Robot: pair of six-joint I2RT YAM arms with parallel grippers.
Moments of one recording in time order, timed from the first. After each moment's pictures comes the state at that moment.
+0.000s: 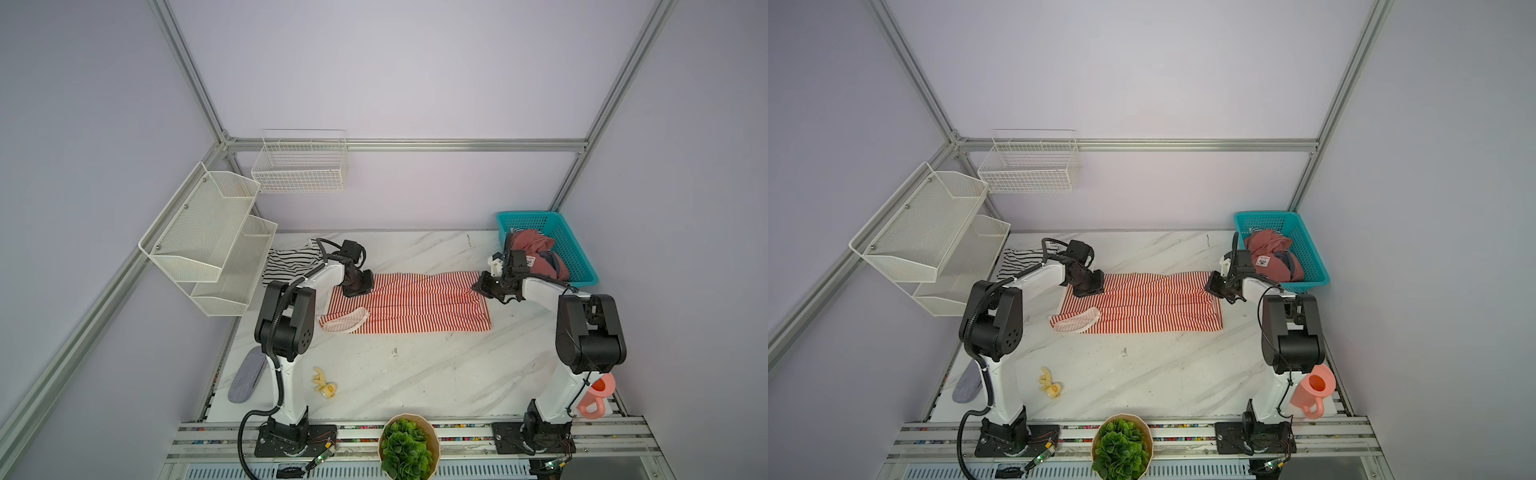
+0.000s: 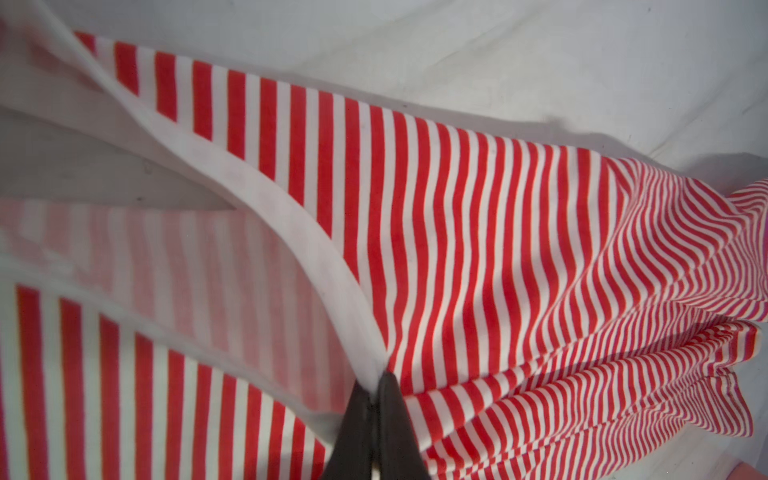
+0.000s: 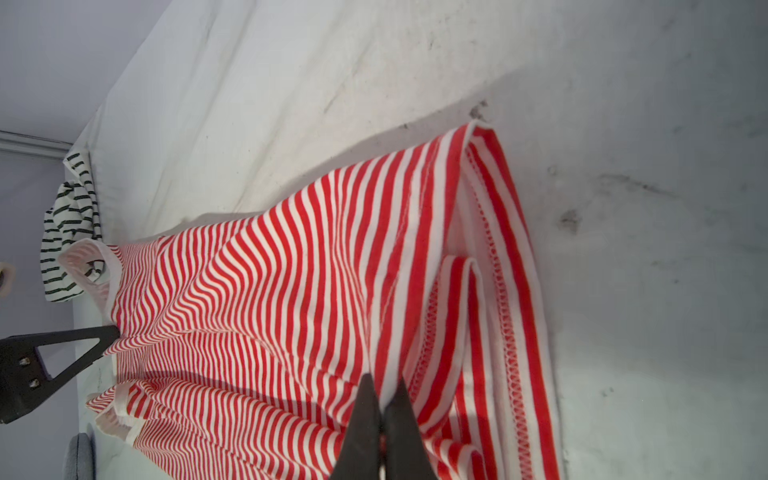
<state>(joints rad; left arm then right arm) -0.27 2.01 1.46 -0.63 0.23 -0.45 0.04 1.81 1.10 -0.26 -0.43 0.41</state>
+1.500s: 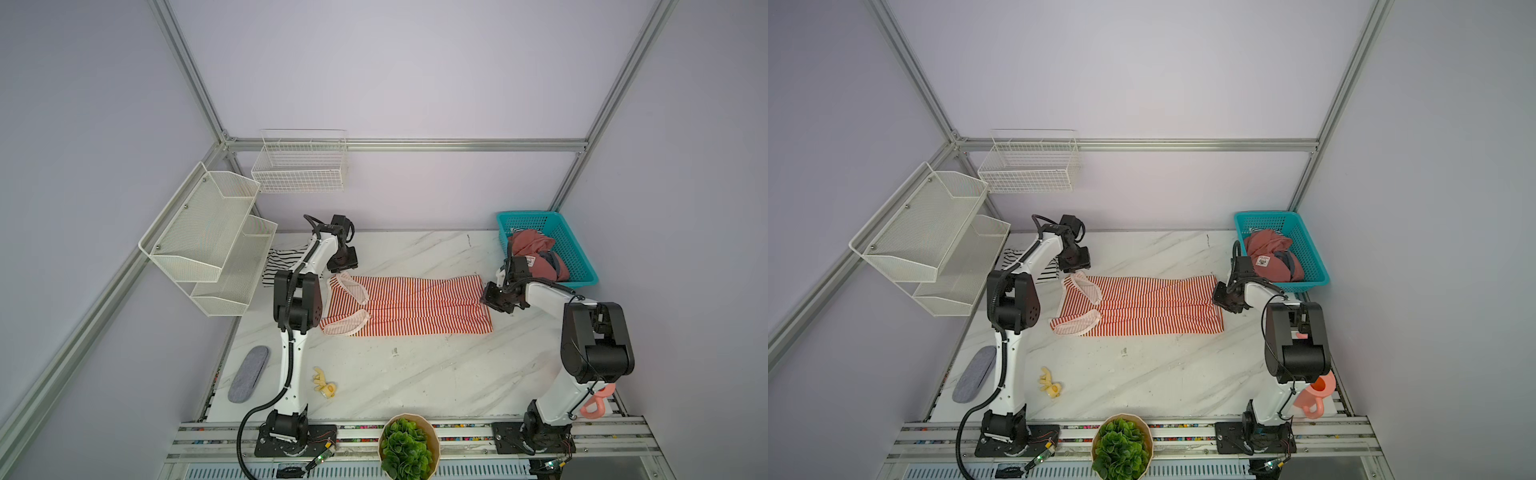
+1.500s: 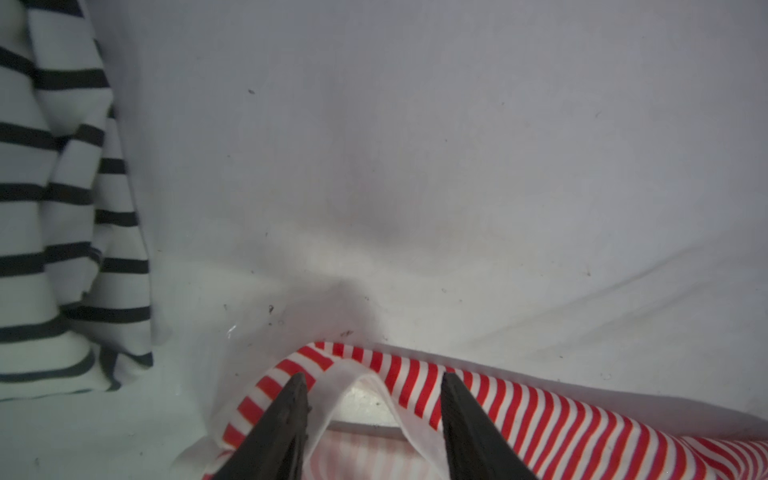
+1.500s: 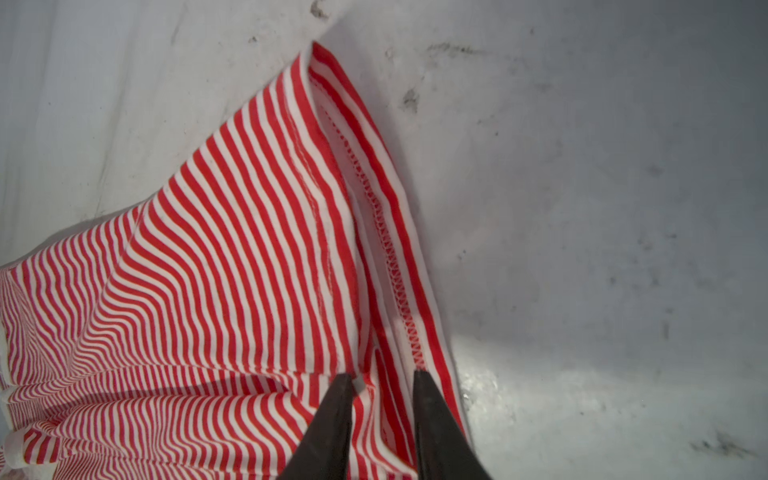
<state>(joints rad) -0.14 2.39 2.18 -1.06 -0.02 -0.39 0.04 1.73 1.04 -0.41 -0.25 0.44</state>
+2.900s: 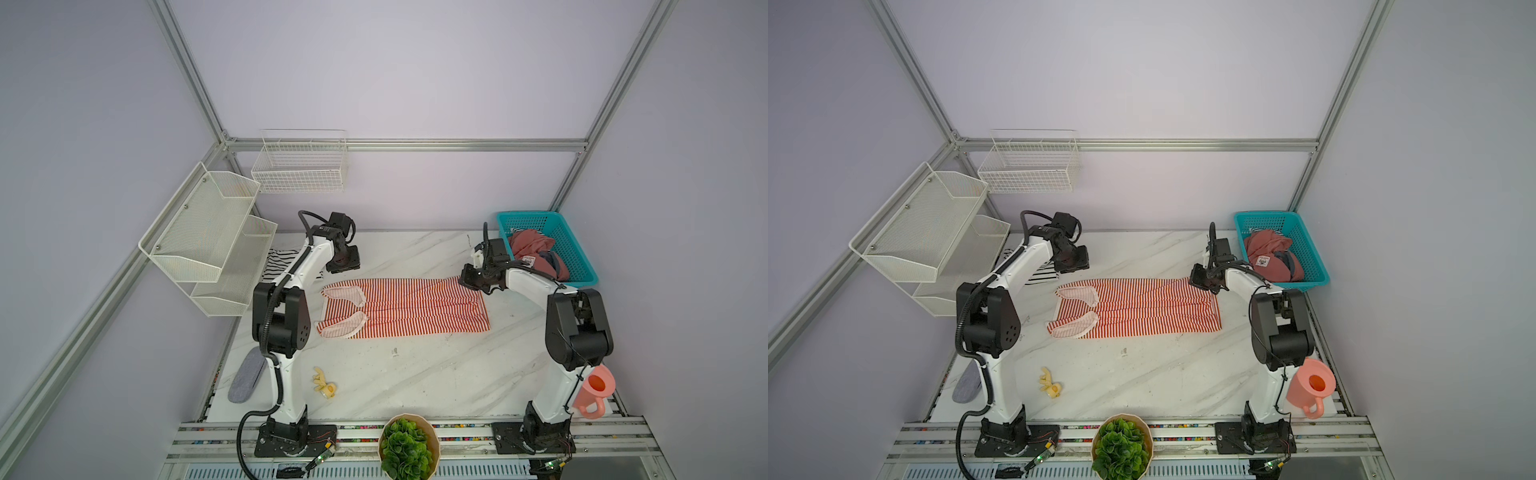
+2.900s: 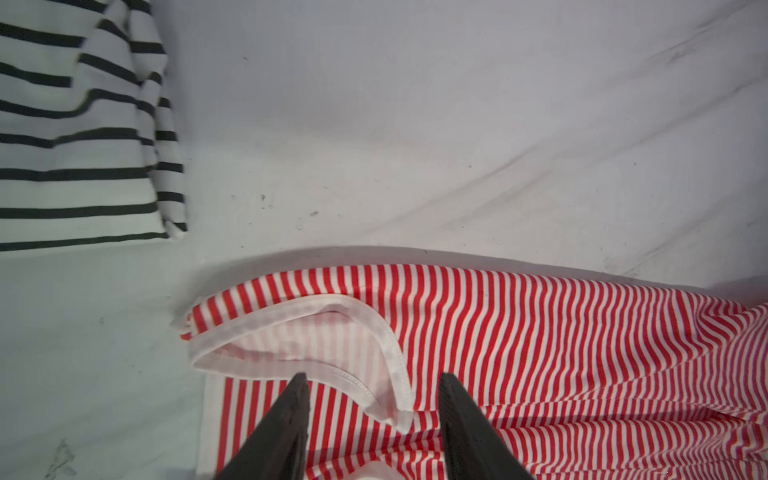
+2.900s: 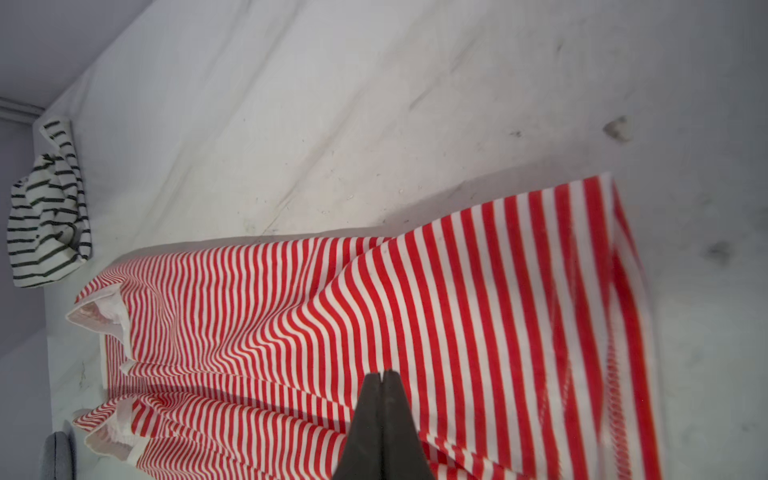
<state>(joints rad) -0.22 2.06 1.85 -0.95 0.02 -0.39 0.19 1.91 1.30 -0.40 -0.33 0.44</state>
